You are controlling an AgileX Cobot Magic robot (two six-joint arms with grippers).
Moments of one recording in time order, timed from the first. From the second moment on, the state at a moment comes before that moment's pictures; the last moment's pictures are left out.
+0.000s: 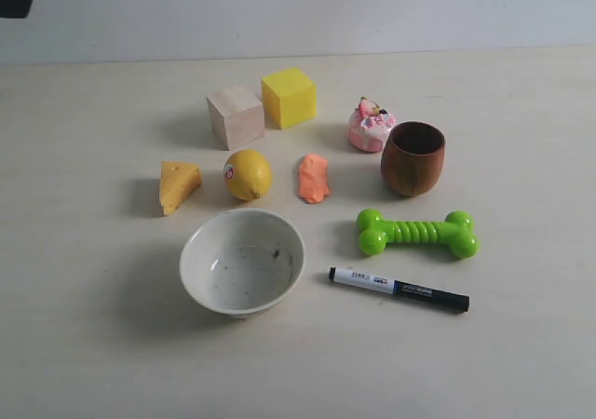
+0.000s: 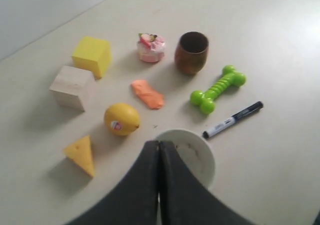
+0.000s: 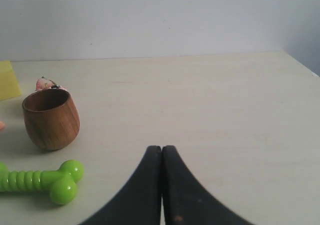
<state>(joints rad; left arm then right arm) -0.32 1.03 -1.13 -0.53 0.98 0.63 -0.08 0.03 0.00 0.12 0.31 -0.13</state>
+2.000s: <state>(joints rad) -0.70 2.05 -1.86 -0.06 1.11 0.71 -0.08 0.03 0.00 0.12 0.31 -0.13</state>
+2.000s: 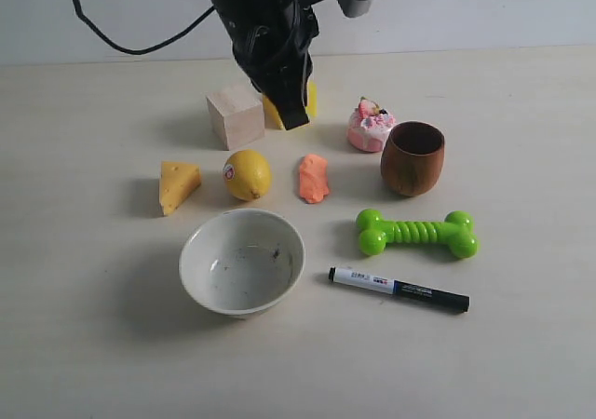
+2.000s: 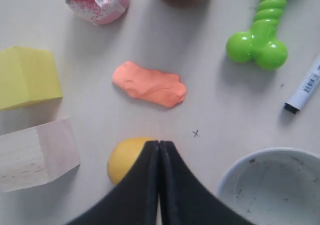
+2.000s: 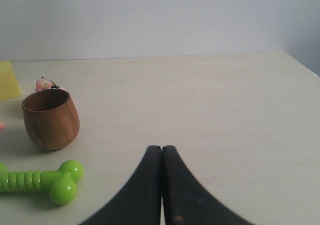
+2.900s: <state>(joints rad) -0.77 2.21 -1.86 -0.01 0.92 0.66 -0.08 0.03 0.00 0.12 0.31 -0.13</state>
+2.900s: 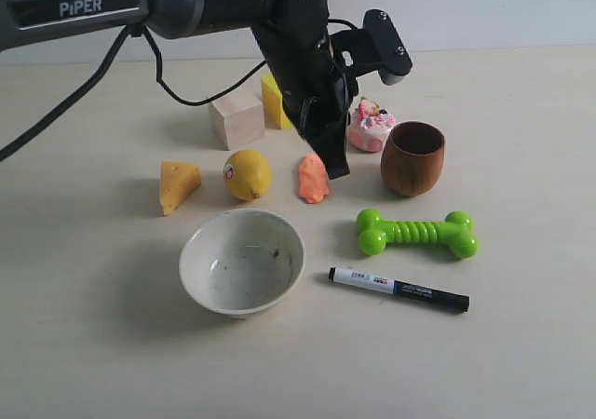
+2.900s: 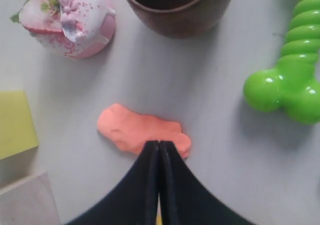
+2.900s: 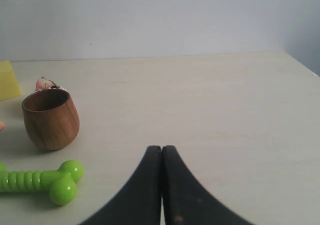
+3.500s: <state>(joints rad) -0.77 2.30 -1.86 0.16 0.90 0.19 -0.08 0.03 0.00 0.12 0.31 -0.13</state>
